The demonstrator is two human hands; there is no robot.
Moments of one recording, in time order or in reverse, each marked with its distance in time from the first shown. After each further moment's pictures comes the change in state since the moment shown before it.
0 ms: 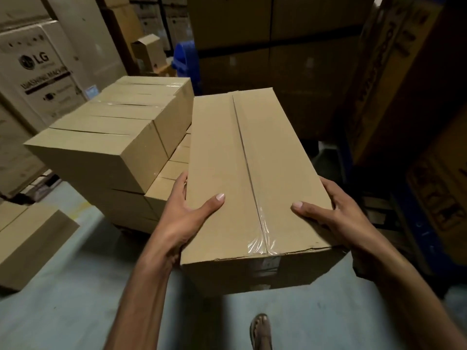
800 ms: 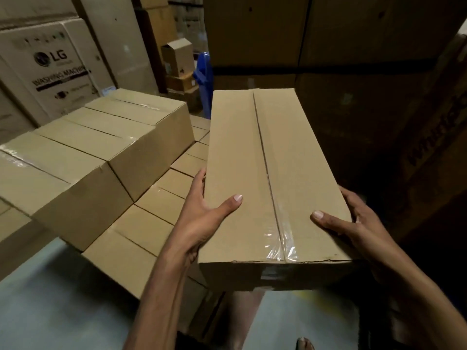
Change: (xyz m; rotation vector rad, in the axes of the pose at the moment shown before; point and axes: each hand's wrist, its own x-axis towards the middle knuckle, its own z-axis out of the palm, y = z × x) left_hand 0.391 0.054 0.207 -0.059 0.184 0.014; right_hand 0.449 -0.027 -0.179 -0.018 -0.147 -0.049
